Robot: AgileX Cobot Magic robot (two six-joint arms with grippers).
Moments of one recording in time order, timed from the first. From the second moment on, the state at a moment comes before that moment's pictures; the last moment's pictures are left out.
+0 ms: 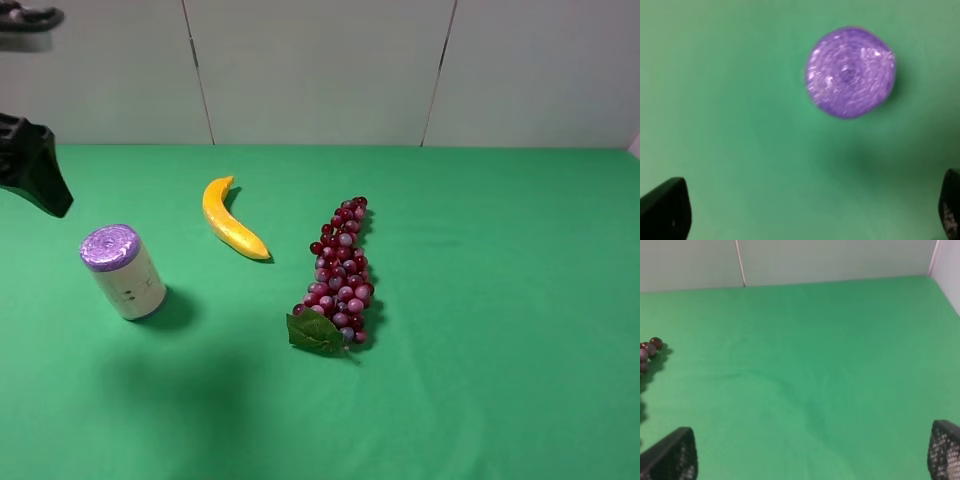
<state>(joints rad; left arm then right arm) -0.21 1.26 -1.00 0.02 1.03 -0.05 -0.04 -0.01 -0.50 0.00 1.02 0.03</state>
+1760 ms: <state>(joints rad) -0.25 1.67 -0.89 -0.02 0.64 0.09 -0.04 -0.01 -0.50 0.00 1.02 0.03</state>
